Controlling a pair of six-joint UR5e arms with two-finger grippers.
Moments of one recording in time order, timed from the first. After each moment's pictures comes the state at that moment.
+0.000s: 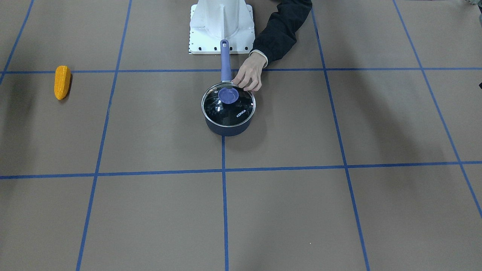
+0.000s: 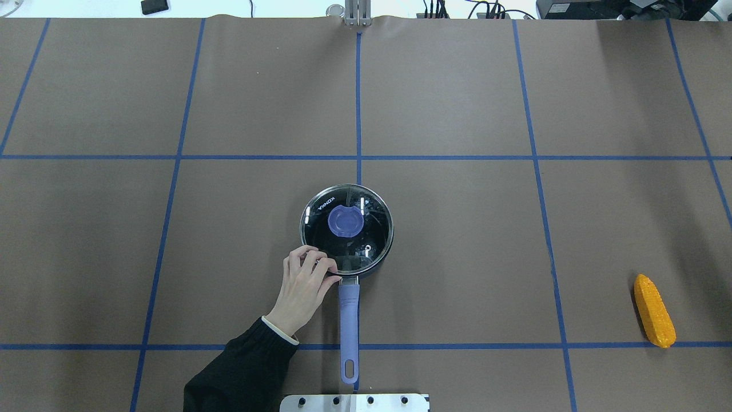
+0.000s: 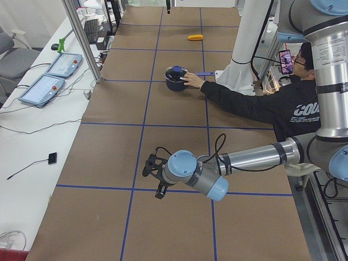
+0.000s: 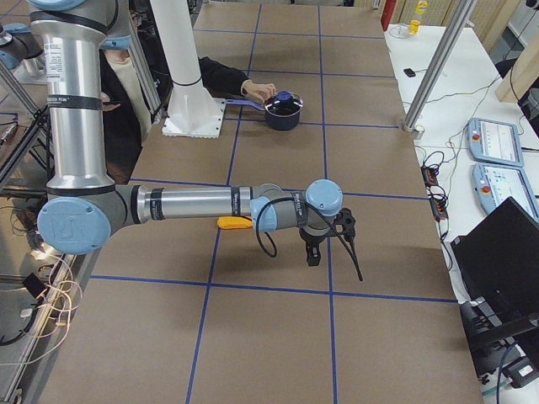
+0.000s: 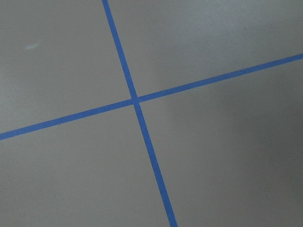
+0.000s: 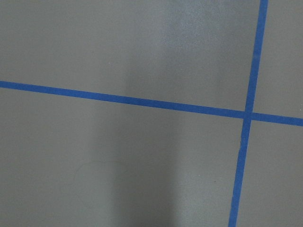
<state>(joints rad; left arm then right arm) -1.54 -1.34 -1.55 -2.33 -2.46 -0.10 1.42 -1.57 1.61 -1.44 2.44 0.11</state>
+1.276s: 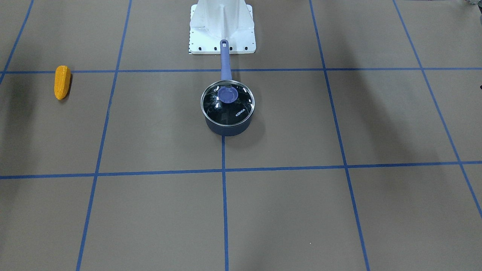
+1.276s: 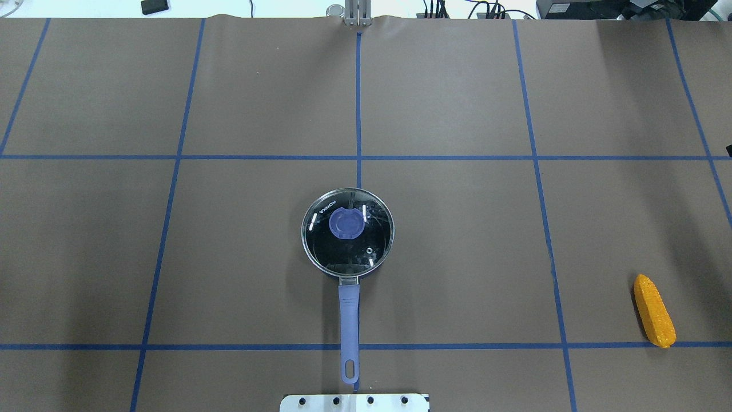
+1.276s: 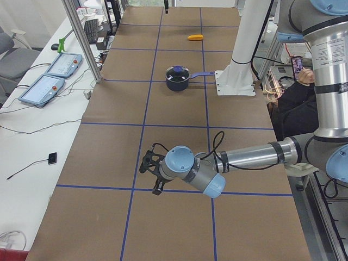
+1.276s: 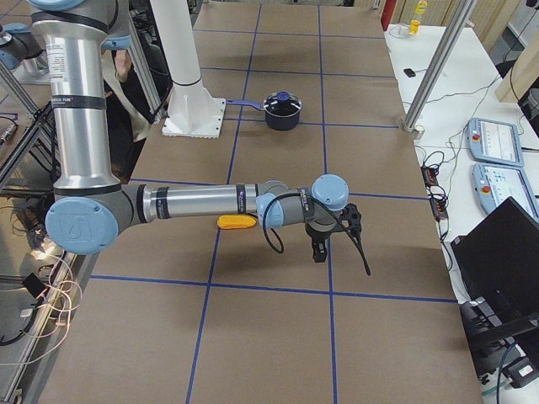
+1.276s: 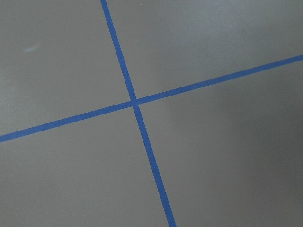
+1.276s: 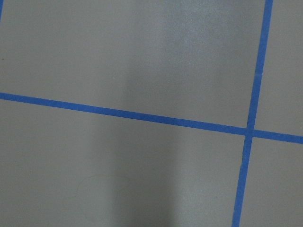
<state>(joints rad) -1.54 -1.36 -1.58 -2.33 -2.46 -0.19 1.42 -1.54 1.61 -1.44 2.44 0.11</state>
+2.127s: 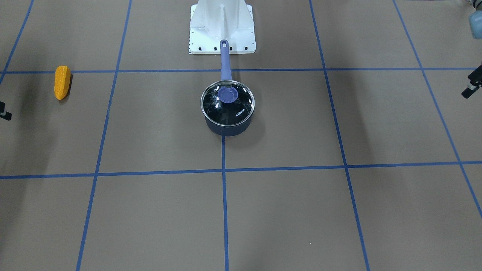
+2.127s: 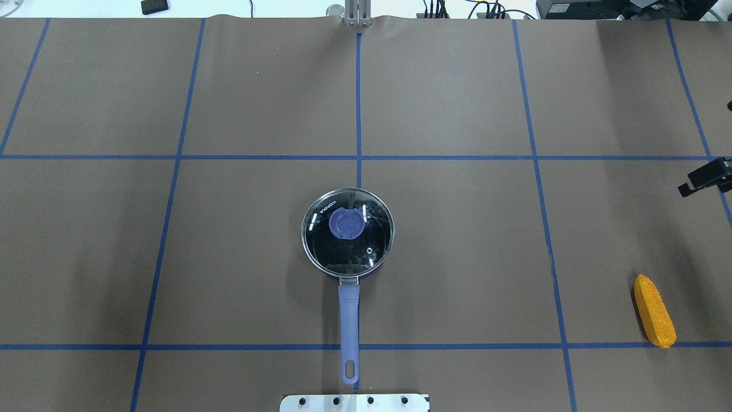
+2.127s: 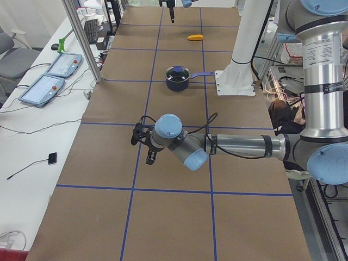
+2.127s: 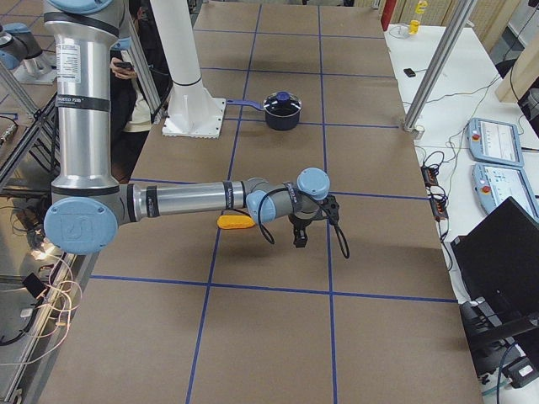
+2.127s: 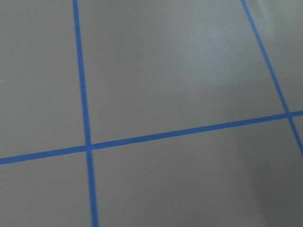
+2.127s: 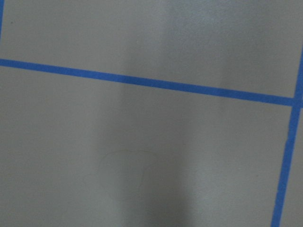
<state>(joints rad) -1.40 -1.45 -1.71 -2.32 -2.43 -0.56 1.21 -1.64 1.68 -1.26 2.45 0.35</state>
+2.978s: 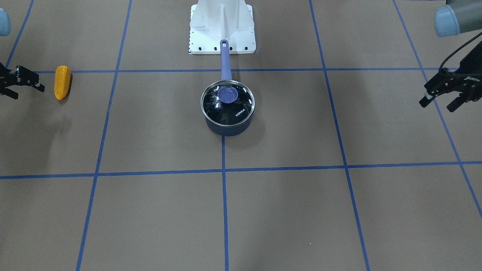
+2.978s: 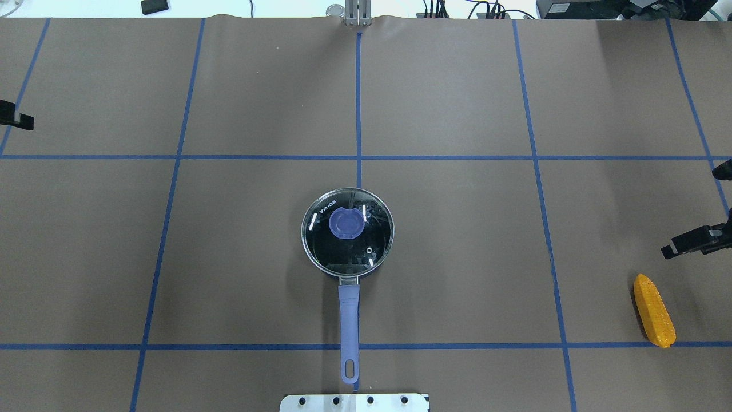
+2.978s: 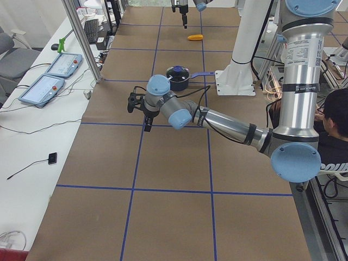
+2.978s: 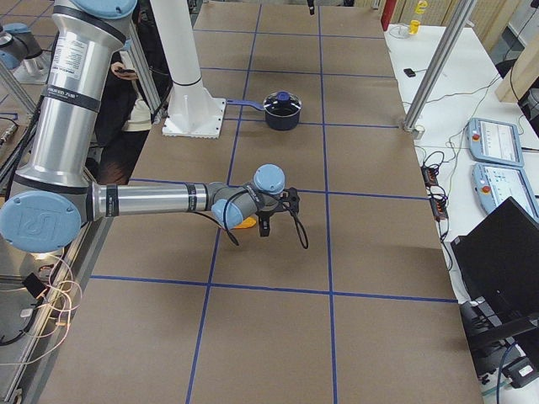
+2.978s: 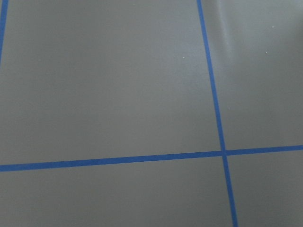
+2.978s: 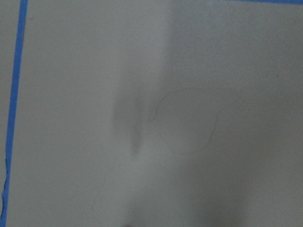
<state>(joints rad) -1.23 -1.59 -1.92 -2.01 -2.31 -0.78 1.03 -1.85 1.82 -1.00 2.43 0.62</state>
